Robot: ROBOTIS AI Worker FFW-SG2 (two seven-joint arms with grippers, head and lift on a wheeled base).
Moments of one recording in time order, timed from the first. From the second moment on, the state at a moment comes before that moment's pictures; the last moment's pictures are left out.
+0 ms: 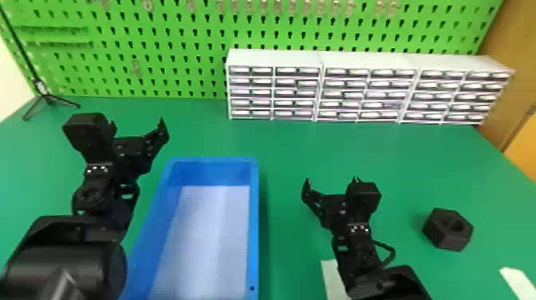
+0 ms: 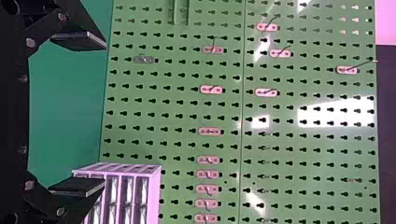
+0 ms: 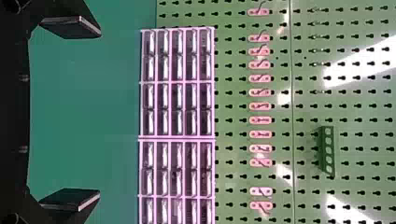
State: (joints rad) left arm -0.06 0.10 0.02 -1.73 0.13 0.12 0.08; right arm -0.07 0.00 0.22 -1.33 -0.03 -0.20 -0.18
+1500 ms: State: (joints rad) left arm -0.05 0.10 0.03 -1.73 0.13 0.12 0.08; right arm -0.02 -0.06 0.03 -1.53 -0.04 -0.01 -0.18
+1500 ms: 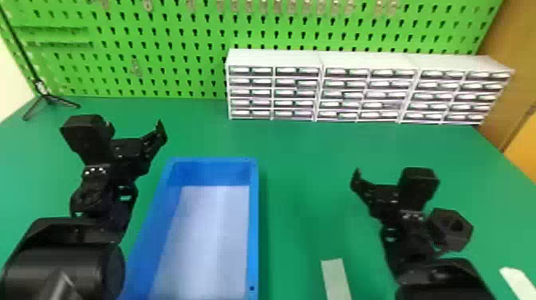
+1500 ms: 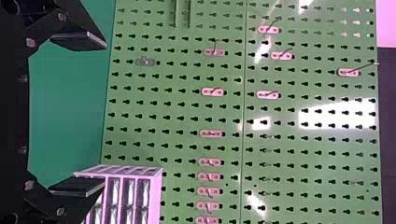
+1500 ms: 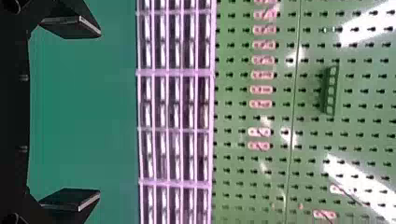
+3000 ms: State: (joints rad) left arm -0.05 0.10 0.04 -1.74 0.13 0.12 0.08; right arm 0.08 -0.30 -0.39 -2.04 -0.04 0.92 0.30
